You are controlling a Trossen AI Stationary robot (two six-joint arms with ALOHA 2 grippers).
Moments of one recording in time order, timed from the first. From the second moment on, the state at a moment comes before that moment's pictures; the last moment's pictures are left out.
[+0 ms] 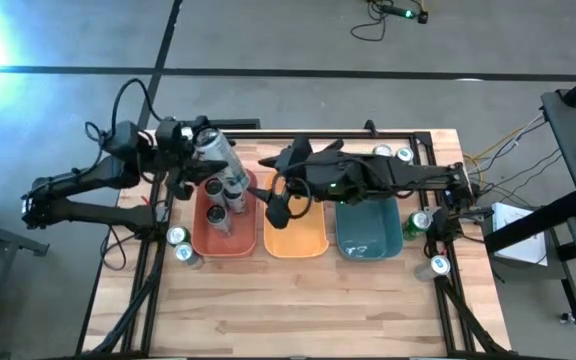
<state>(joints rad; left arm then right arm) 0.23 0.89 0.97 0.29 0.31 -0.37 0.14 1.94 2.26 -0.65 0.38 0.22</state>
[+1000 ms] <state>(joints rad) 0.17 1.06 1.00 0.45 0.30 -0.44 0.10 1.94 2.21 -0.66 0.18 0.34</state>
